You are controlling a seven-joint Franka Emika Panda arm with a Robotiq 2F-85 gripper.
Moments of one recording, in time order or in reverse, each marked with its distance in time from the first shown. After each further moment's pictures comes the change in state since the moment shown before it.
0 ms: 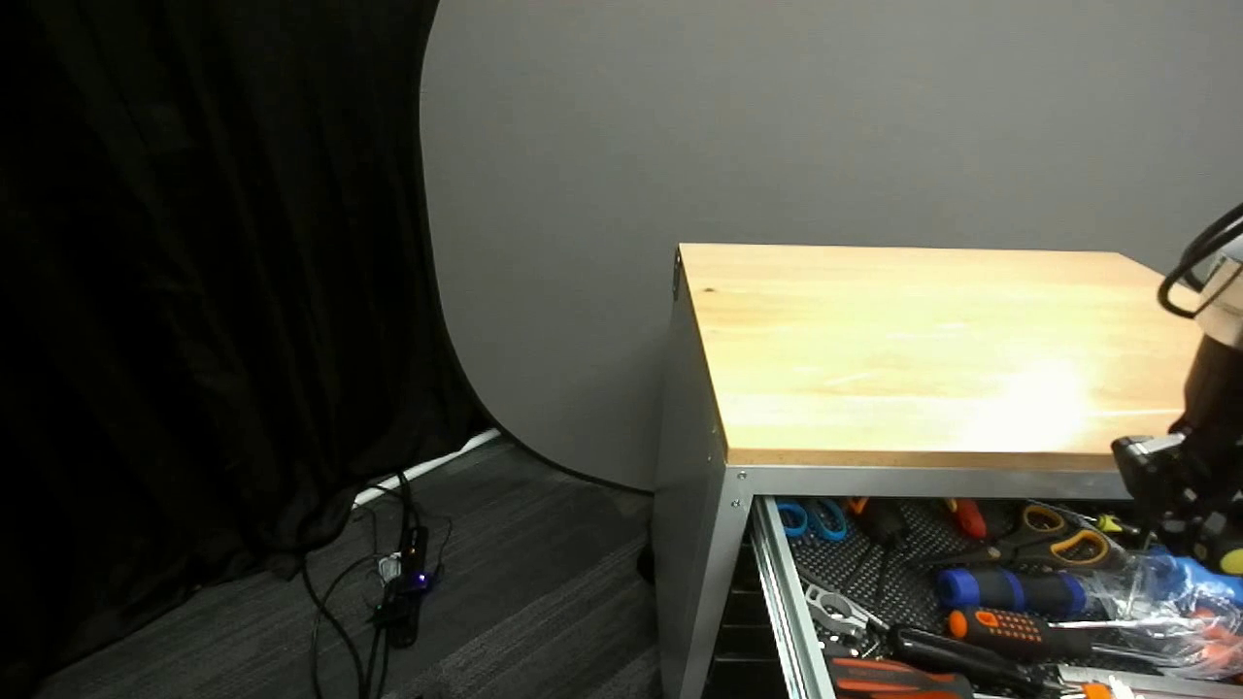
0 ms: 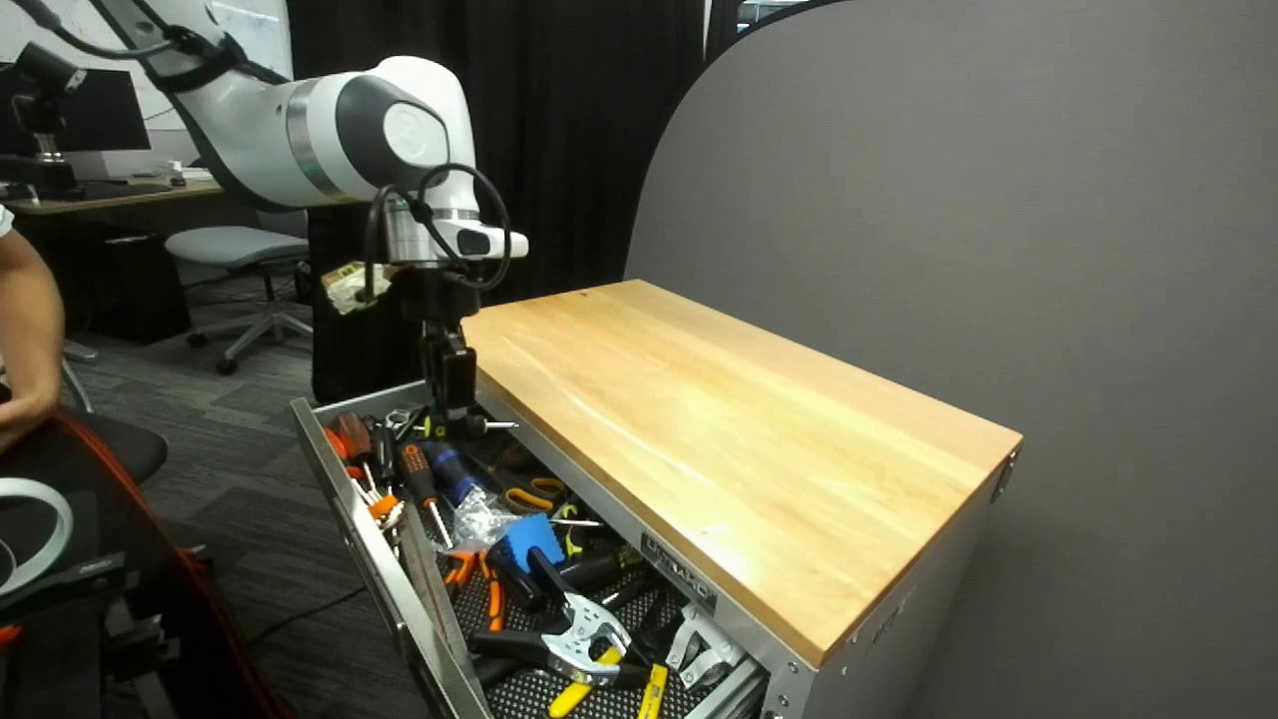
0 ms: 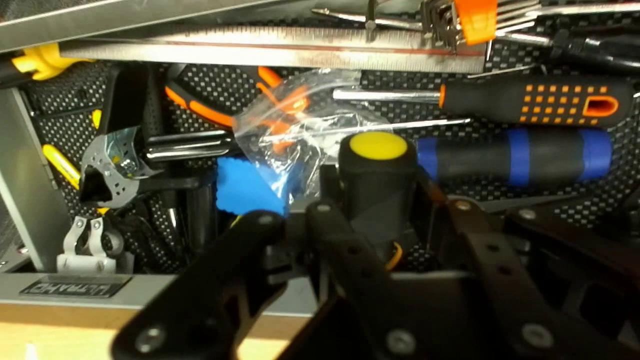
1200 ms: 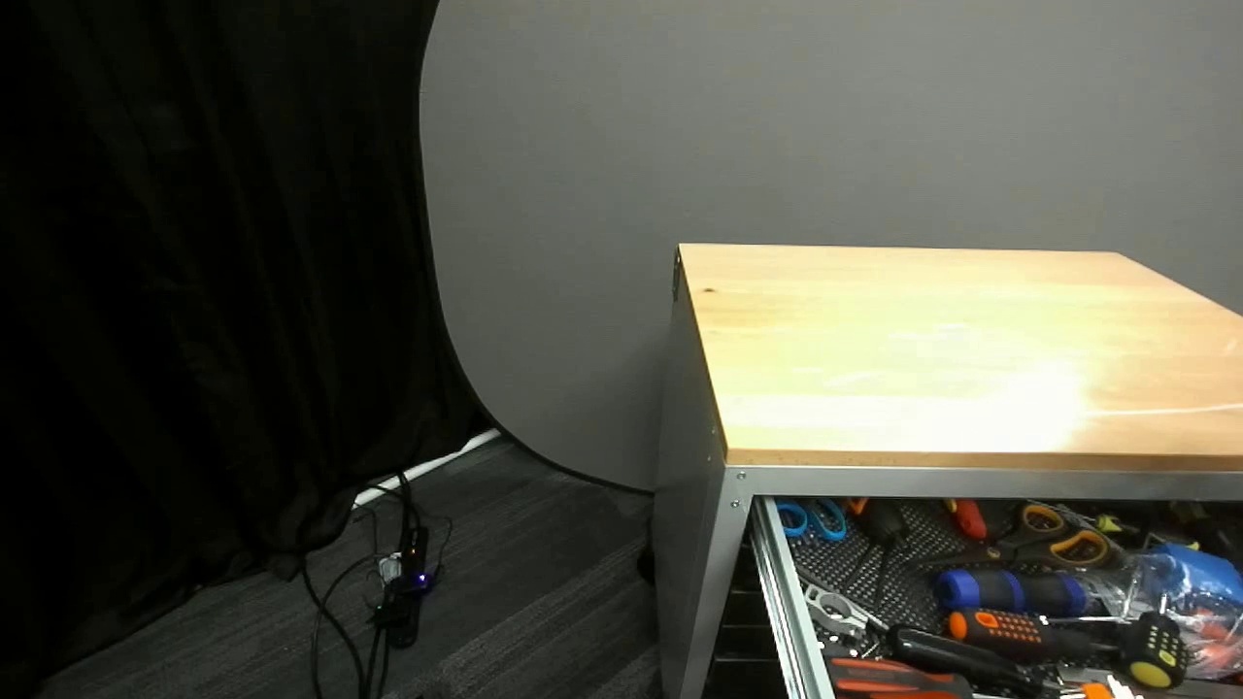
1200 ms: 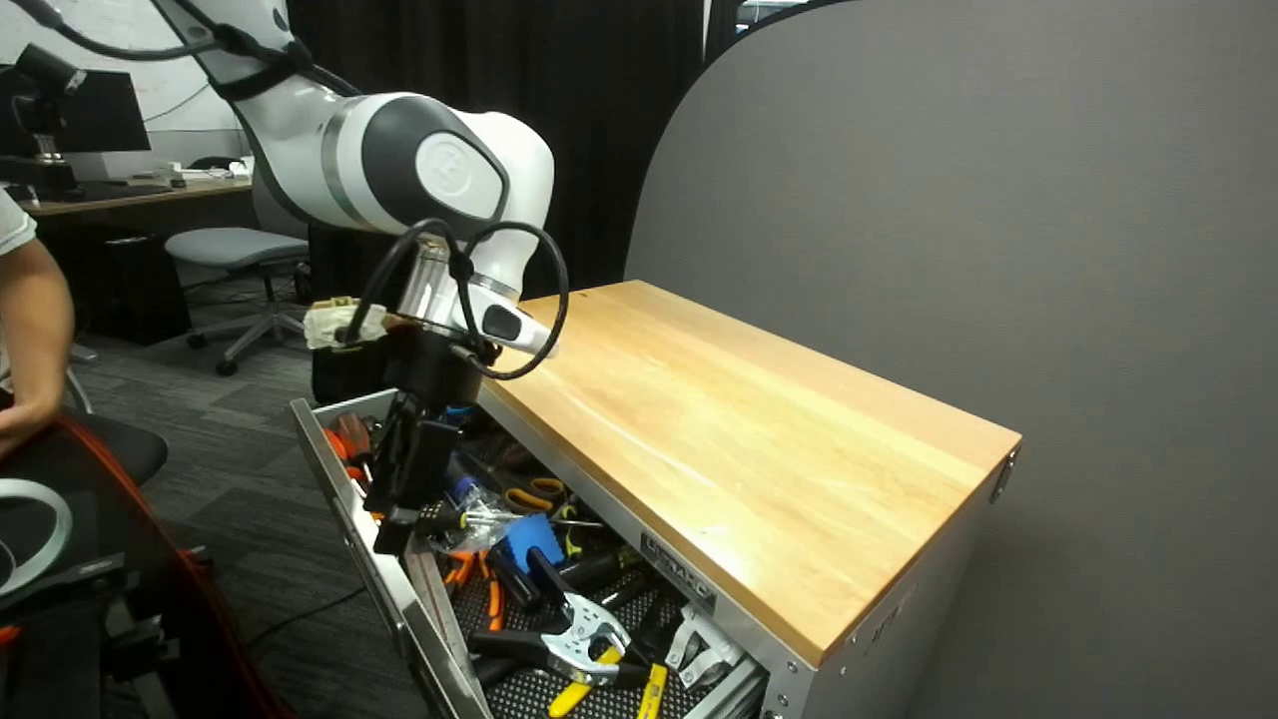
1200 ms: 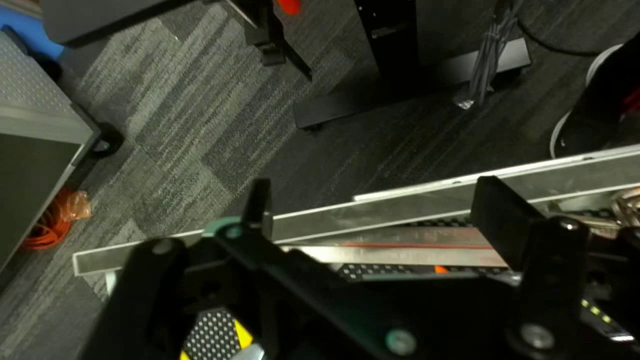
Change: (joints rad) arm -0.198 -0.001 0.002 -0.037 0.139 -0.336 -0.231
